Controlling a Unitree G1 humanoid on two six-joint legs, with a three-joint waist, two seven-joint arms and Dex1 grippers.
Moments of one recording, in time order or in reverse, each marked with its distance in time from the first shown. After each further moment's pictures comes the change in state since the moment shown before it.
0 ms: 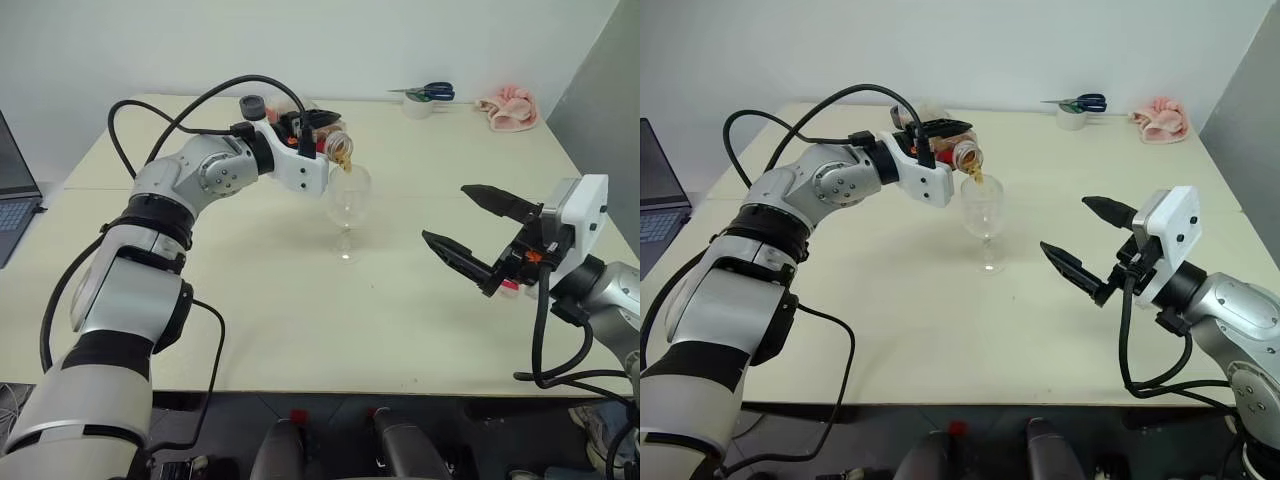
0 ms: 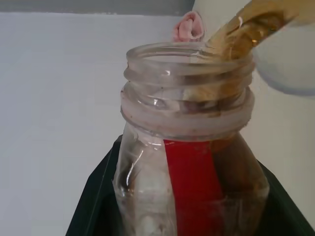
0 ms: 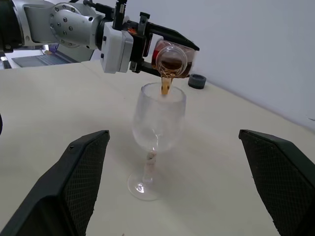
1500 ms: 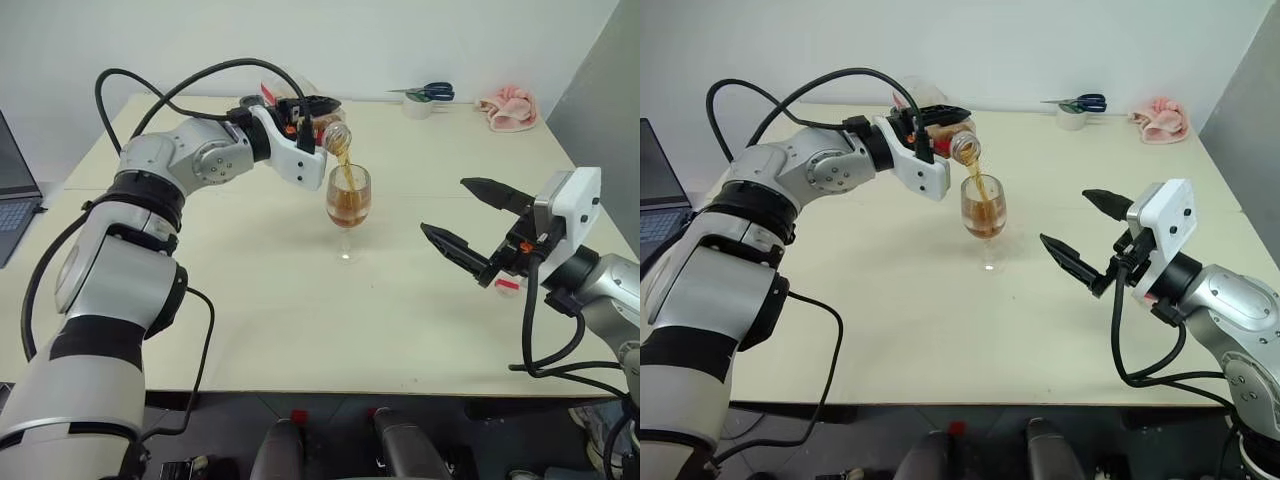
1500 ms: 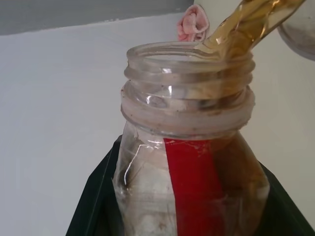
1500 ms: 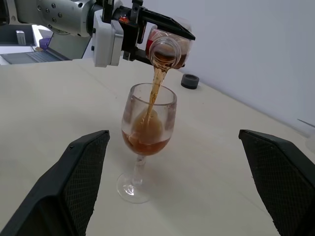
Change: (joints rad) left arm -0.101 0.024 -0.095 0.089 0.094 -0.045 0.135; right arm -0.040 -0.003 0.045 0.042 -0.043 -0.021 -0.013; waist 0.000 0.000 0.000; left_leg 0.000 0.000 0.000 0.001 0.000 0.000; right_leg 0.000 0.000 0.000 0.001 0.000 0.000
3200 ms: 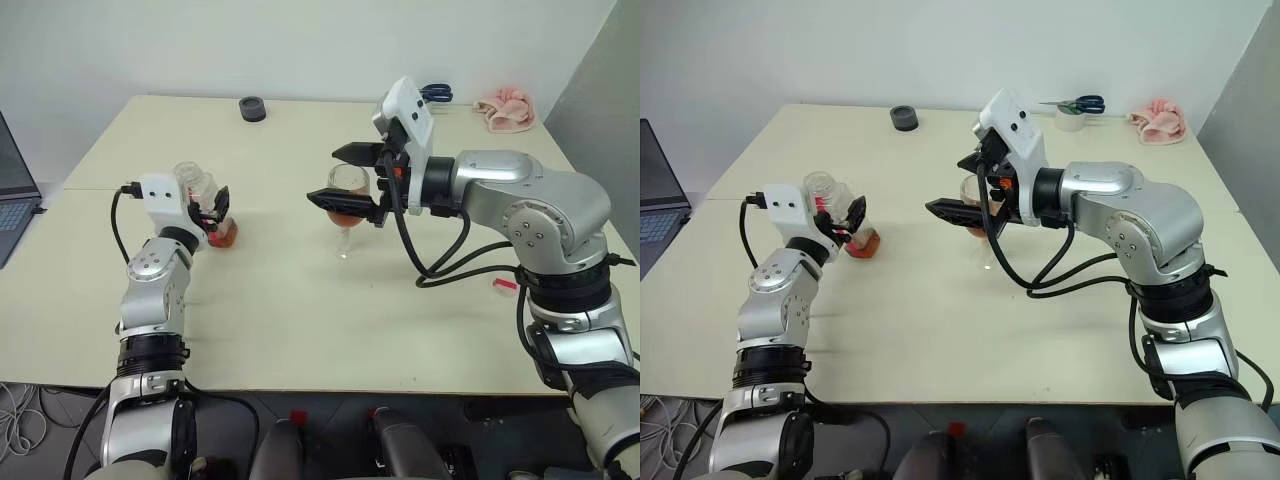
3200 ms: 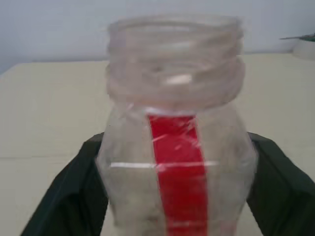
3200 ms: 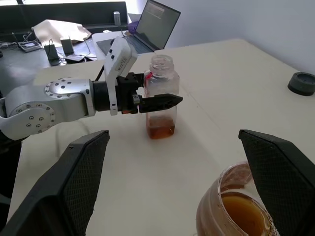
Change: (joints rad) left arm 0.901 -0.198 0.784 -0.877 -1.042 1.187 -0.221; right arm -0.747 0.255 0.427 0.515 -0.091 0.299 0.152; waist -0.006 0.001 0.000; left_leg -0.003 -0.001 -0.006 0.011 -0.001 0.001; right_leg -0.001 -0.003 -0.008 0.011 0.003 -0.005
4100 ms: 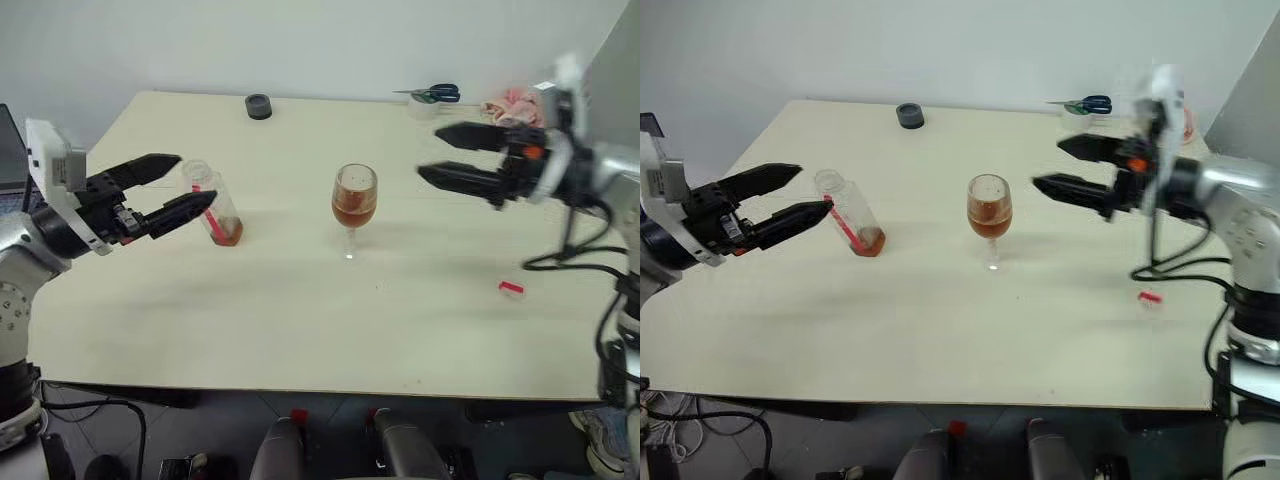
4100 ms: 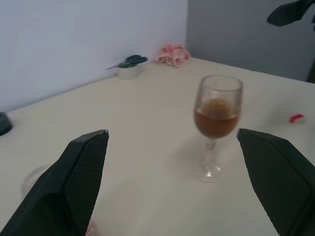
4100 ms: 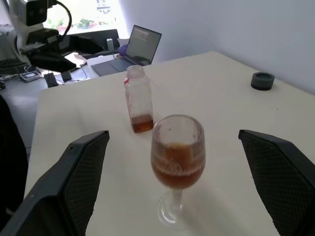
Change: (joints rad) left arm 0.125 0.534 0.176 -0.461 -0.583 0.452 -0.723; right arm 0.286 -0.357 -0.375 0.041 0.121 -0.089 0.405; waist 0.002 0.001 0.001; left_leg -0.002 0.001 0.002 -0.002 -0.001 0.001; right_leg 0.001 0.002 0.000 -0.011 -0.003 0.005
